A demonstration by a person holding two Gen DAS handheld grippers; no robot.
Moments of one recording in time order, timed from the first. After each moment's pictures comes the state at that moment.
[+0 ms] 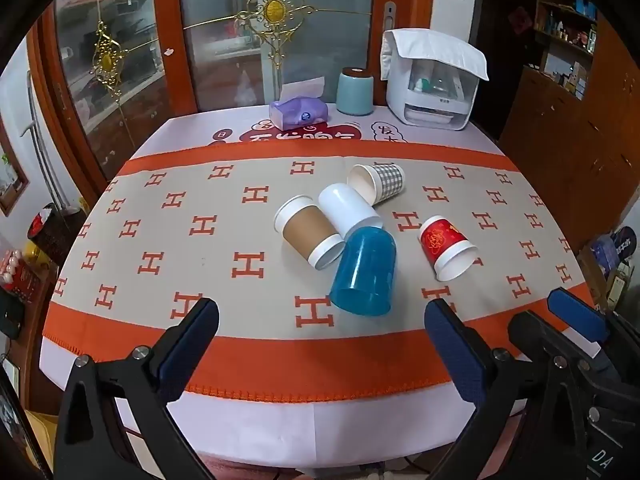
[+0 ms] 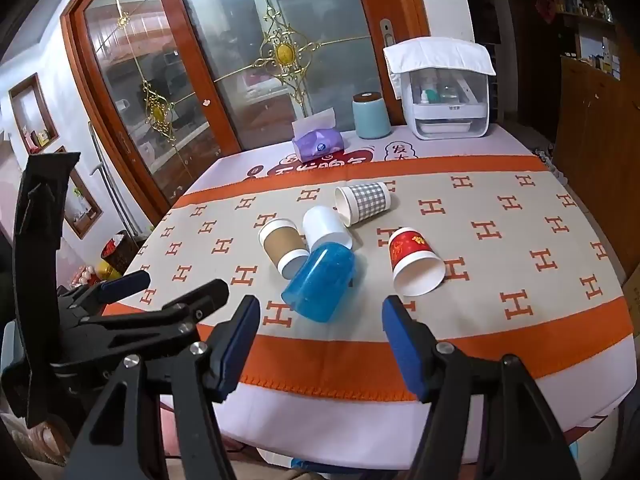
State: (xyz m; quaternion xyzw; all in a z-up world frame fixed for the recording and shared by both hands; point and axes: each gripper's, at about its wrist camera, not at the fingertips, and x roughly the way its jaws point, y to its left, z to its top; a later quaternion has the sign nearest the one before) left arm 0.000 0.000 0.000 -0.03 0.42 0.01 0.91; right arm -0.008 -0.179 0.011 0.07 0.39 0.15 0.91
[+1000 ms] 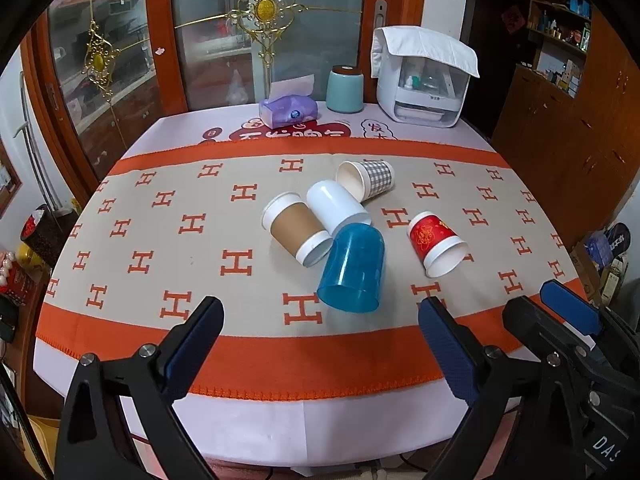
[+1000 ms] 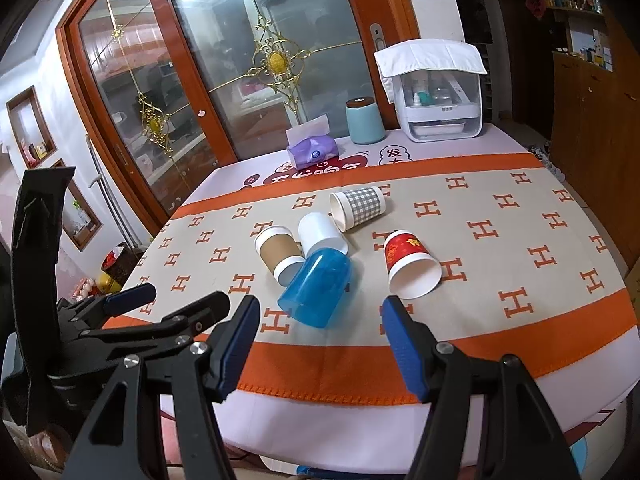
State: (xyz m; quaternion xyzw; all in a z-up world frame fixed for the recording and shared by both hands) left arm 0.000 -0.007 -0.003 -0.03 0.43 0.00 0.90; right arm -0.009 -0.185 0.008 0.09 0.37 0.15 0.91
